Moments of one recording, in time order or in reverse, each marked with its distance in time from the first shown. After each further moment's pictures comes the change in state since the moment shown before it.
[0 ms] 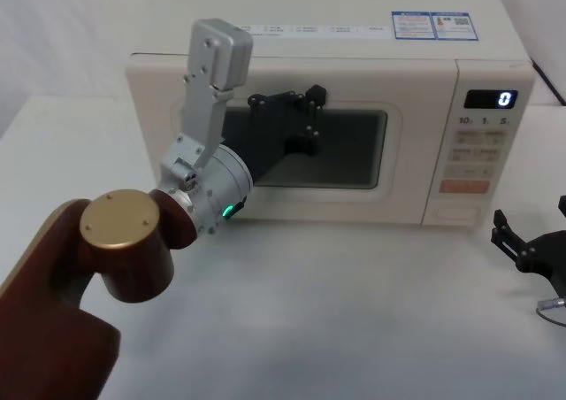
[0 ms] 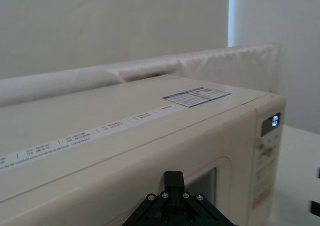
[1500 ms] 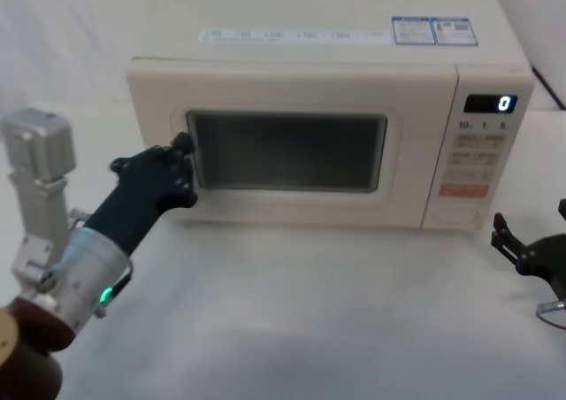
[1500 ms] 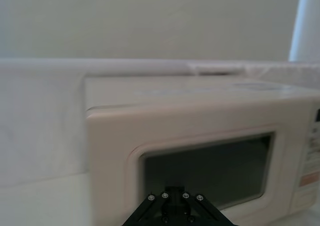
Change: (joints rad) left arm 0.381 0.131 -0.236 -0.219 -0.134 -0.169 0.105; right arm 0.000 0.000 0.000 0.000 0.000 0.000 0.000
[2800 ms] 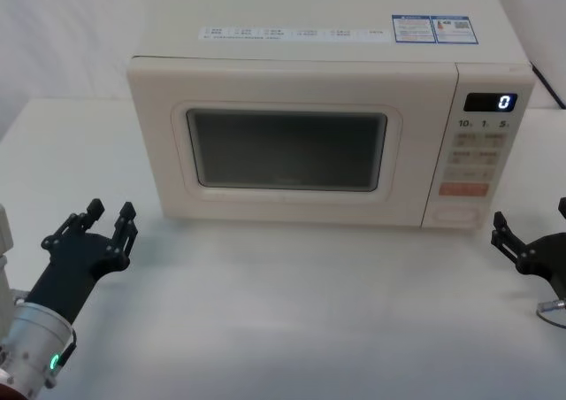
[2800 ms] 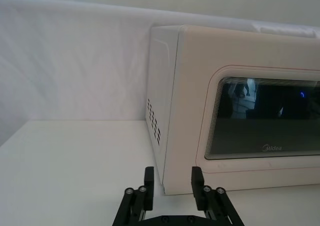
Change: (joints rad) left arm 0.166 -0.077 -0.161 0.081 0.026 -0.080 -0.001; right arm 0.000 0.000 0.000 0.000 0.000 0.000 0.000
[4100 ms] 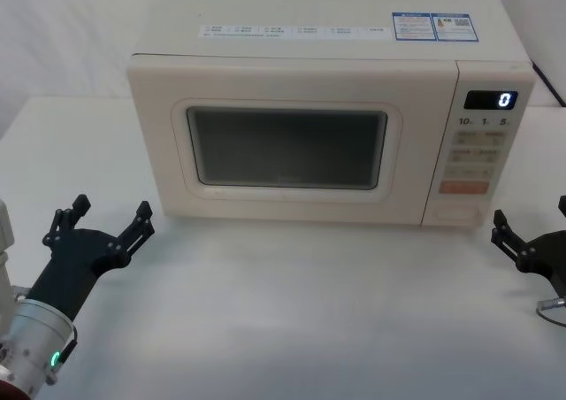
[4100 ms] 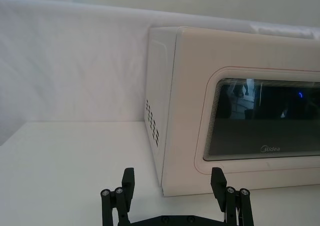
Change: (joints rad) left arm -0.003 0.004 0.003 -0.001 -0.002 0.001 -0.002; right arm 0.000 0.000 0.000 0.000 0.000 0.000 0.000
